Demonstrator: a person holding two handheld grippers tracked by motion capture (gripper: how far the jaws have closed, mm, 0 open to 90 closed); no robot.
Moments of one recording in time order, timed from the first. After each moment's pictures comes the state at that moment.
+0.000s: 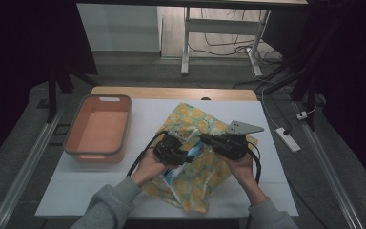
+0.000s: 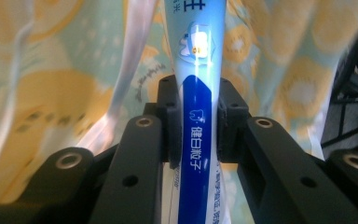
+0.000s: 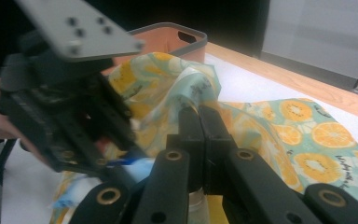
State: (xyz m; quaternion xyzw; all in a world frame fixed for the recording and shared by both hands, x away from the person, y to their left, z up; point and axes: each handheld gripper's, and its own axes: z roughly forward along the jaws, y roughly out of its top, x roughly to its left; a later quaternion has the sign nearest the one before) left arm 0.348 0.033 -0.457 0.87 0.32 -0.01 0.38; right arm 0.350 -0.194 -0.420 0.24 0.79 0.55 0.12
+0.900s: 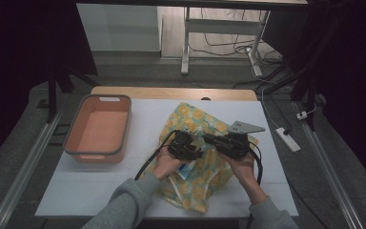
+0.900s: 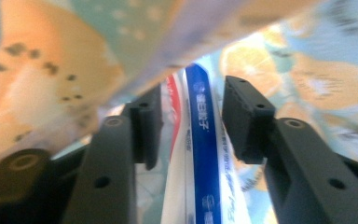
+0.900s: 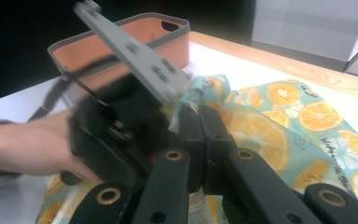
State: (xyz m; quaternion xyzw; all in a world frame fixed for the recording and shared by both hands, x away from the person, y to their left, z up) left arm 0.379 0.004 -0.495 0.84 0.38 0.01 0.38; right arm 0.361 -0.205 -0.433 0.28 0.79 0.54 0.12
